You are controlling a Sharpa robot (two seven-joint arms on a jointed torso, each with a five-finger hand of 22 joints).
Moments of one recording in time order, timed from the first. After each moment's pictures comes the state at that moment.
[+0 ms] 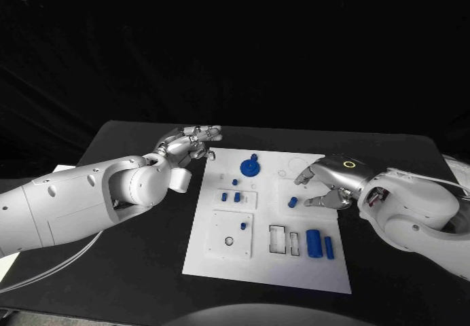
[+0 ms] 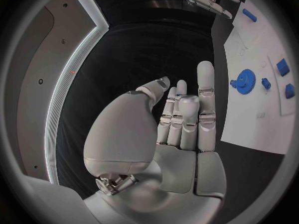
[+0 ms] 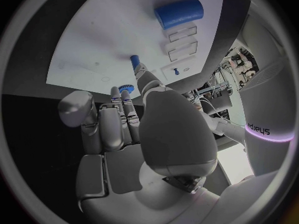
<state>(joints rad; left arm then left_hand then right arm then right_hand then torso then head) 1.13 -0.90 -0.02 1.55 0.15 -0.23 0.37 1.35 -0.15 0.44 0.04 0.16 1.04 0.17 0.10 0.07 1.16 0.10 0.22 0.11 1.30 0.01 1.17 0.75 0.16 1.31 0.10 0.54 0.71 1.07 -1.02 0.07 1.84 -1.86 -0.13 -0.23 1.42 -0.17 0.16 0.10 0.06 1.01 0.10 0.07 0.07 0.99 0.10 0.14 0.06 1.47 0.01 1.32 1.12 0.11 1.37 0.12 1.14 0.89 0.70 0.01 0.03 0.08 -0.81</state>
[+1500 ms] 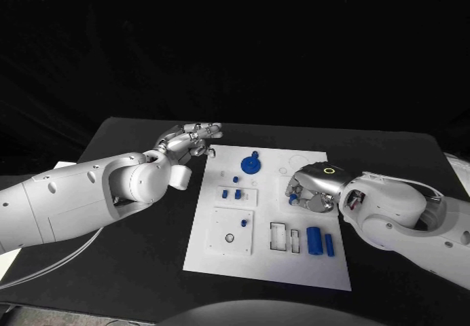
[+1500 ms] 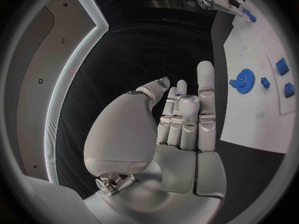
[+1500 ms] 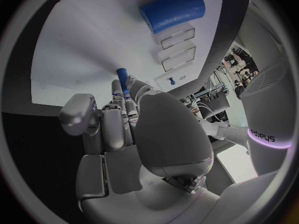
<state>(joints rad) 1.13 -0.90 -0.02 1.54 0.15 -0.22 0.37 1.34 -0.14 0.44 0.04 0.16 1.04 0.17 0.10 0.07 1.16 0.10 0.22 0.11 1.30 0.01 1.17 0.75 0.16 1.31 0.10 0.54 0.71 1.03 -0.92 0.06 1.78 -1.85 -0.08 -0.22 1.49 -0.07 0.38 0.11 0.04 1.14 0.12 0.08 0.08 1.22 0.07 0.12 0.06 1.46 -0.02 1.34 1.16 0.11 1.41 0.08 1.17 0.94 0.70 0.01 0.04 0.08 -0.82</state>
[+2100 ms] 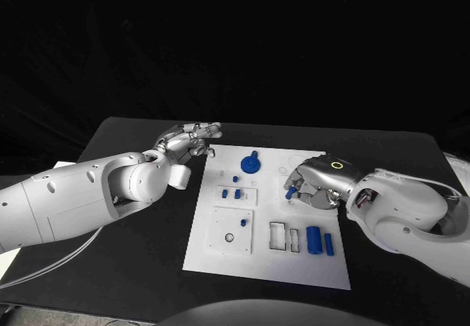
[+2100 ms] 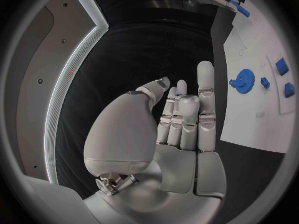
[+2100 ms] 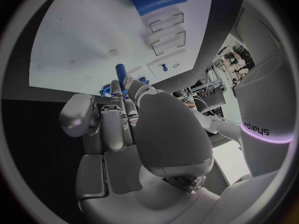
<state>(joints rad) 1.13 -0.91 -0.02 1.54 0.15 -0.22 0.37 1.34 -0.14 0.43 0.04 0.16 1.04 0.17 0.10 0.07 1.16 0.10 0.22 0.11 1.30 0.01 1.17 0.74 0.16 1.31 0.10 0.54 0.71 1.06 -0.99 0.07 1.89 -1.85 -0.15 -0.22 1.49 -0.07 0.43 0.09 0.05 1.15 0.13 0.08 0.08 1.23 0.07 0.10 0.07 1.46 -0.02 1.35 1.17 0.11 1.41 0.08 1.18 0.95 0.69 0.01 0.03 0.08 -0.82</state>
